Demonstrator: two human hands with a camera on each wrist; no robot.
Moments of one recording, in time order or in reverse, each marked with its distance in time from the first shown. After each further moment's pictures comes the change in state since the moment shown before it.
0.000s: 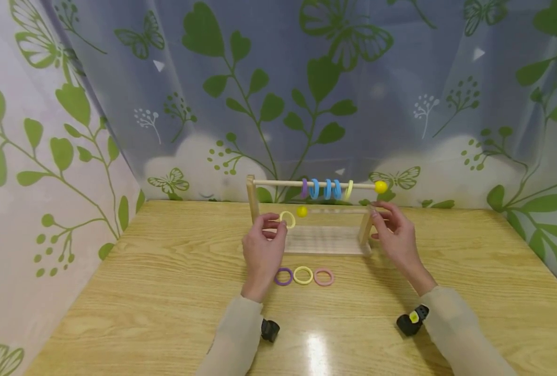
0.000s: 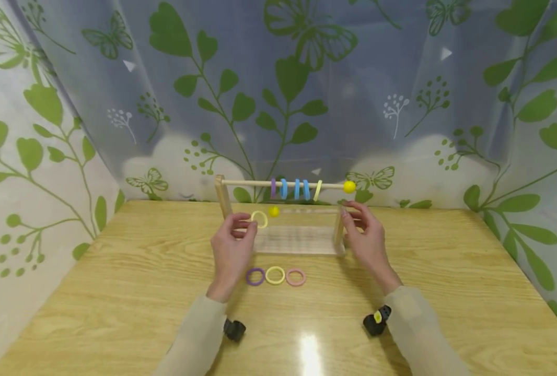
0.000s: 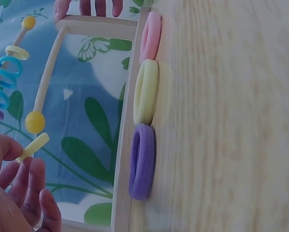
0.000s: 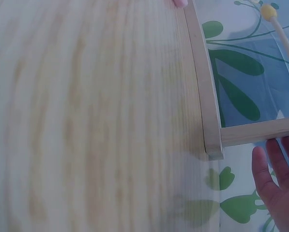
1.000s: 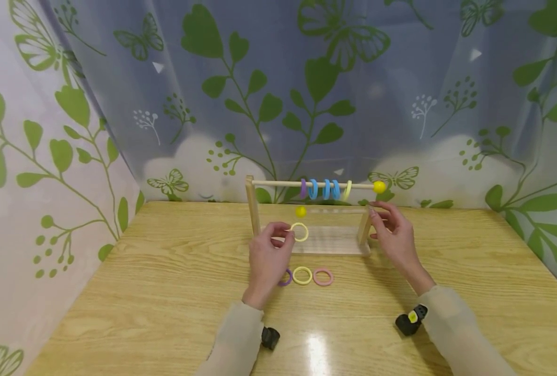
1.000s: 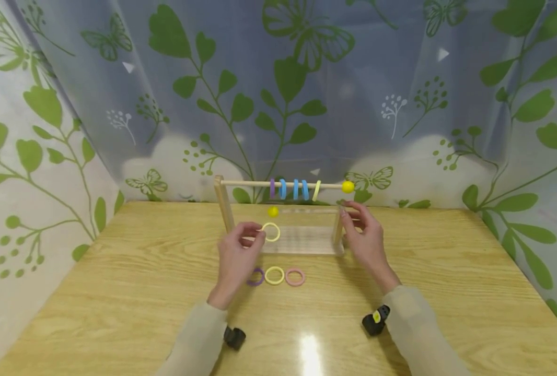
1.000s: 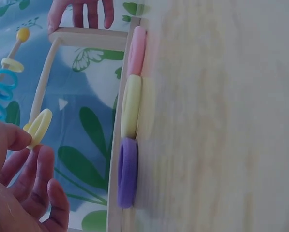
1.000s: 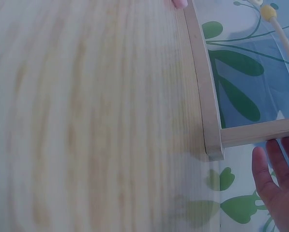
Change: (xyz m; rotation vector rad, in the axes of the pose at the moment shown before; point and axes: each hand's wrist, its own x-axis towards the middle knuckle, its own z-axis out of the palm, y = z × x) left_hand -0.012 -0.001 0.000 0.006 -0.185 -0.008; right_hand 0.000 0.000 -0.001 0.033 0.002 -0.007
